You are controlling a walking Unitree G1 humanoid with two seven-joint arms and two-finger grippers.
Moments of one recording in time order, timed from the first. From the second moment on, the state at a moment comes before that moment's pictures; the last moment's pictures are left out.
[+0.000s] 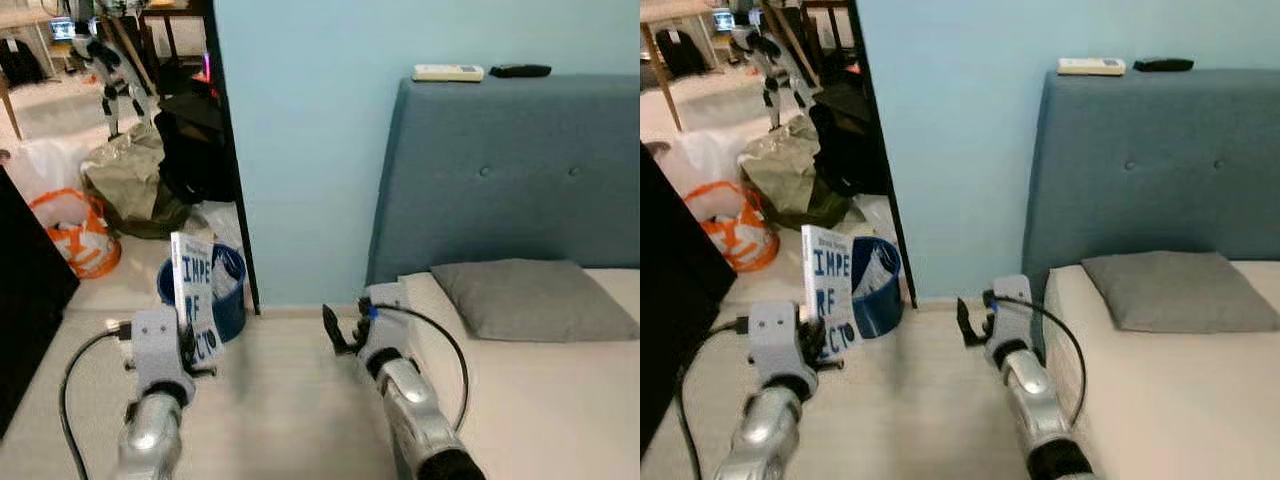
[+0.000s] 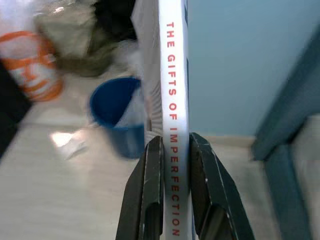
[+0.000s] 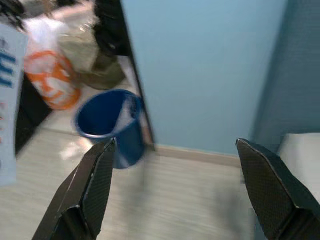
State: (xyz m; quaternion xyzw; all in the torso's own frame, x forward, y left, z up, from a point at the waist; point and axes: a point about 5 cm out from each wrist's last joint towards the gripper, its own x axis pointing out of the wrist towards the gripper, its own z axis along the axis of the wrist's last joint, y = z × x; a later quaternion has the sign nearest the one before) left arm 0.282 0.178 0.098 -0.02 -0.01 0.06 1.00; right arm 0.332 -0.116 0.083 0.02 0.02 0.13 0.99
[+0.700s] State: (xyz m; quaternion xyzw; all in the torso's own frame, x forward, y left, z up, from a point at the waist) left arm 0.280 0.178 0.095 -0.02 0.00 0.05 1.00; right arm 0.332 -0.109 0.084 0.02 0.02 0.13 0.99
